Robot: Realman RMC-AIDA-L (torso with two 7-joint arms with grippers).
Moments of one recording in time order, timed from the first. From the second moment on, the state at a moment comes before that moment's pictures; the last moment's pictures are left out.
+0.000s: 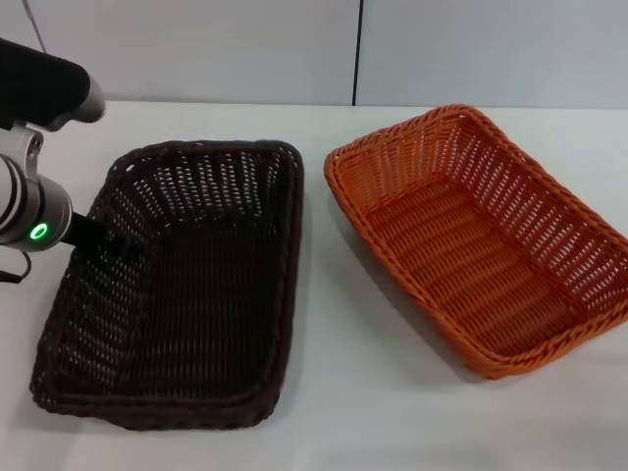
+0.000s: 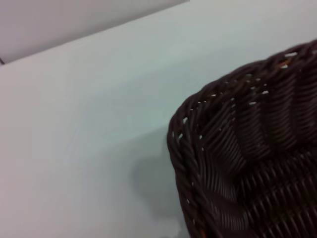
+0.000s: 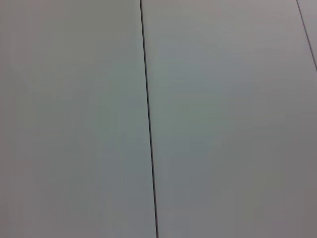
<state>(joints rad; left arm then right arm) -0.46 -2.06 -1.67 -1.39 2.89 -1.21 0.21 0.22 2.08 0.84 0.33 -1.95 -1.52 -0.06</state>
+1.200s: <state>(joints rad) -0.71 -2.05 -2.06 -1.32 2.70 -1.41 1.14 0.21 2.09 0.86 0.37 -1.95 -1.52 -0.07</state>
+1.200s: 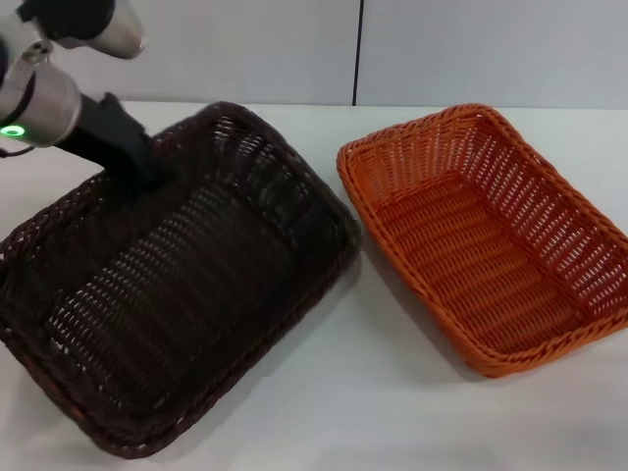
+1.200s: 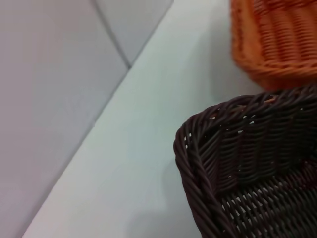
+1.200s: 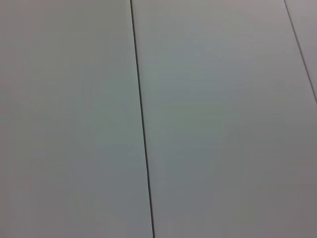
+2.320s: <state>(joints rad) -0.80 -2.06 -1.95 -1.01 2.36 -1.13 1.33 0.22 2.08 0.85 0.35 -1.96 -1.54 -0.07</state>
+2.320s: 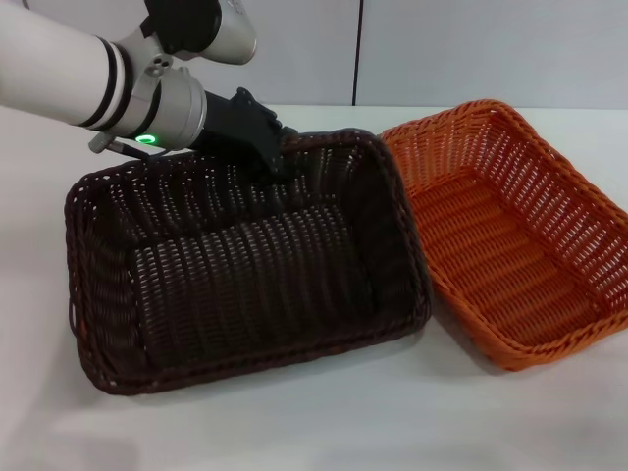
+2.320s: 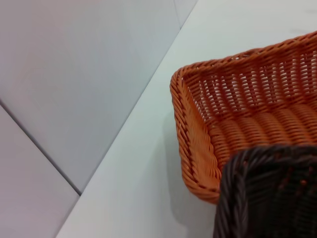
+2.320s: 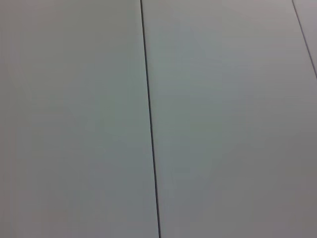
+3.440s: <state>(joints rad) -0.29 -2.07 -1.18 -1.10 2.40 1.03 0.78 0.23 2.08 0.84 0.34 -1.96 -1.60 -0.03</state>
